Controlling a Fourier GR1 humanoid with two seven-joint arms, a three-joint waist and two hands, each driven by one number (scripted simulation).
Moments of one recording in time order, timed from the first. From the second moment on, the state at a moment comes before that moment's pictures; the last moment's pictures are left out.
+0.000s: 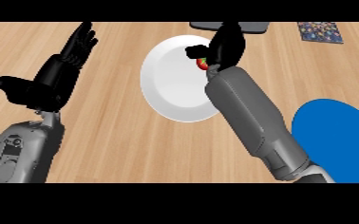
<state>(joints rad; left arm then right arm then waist) -0.37 0.29 -0.01 -1.56 0.08 -0.04 0.11 -0.99 -0.01 0.25 -0.79 0.86 -0.78 0.97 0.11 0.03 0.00</state>
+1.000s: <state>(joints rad) -0.26 0.32 0.06 -1.58 0.08 -0.04 0.09 -0.66 0.00 0.39 -1.14 0.89 -1.16 0.99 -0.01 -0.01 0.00</state>
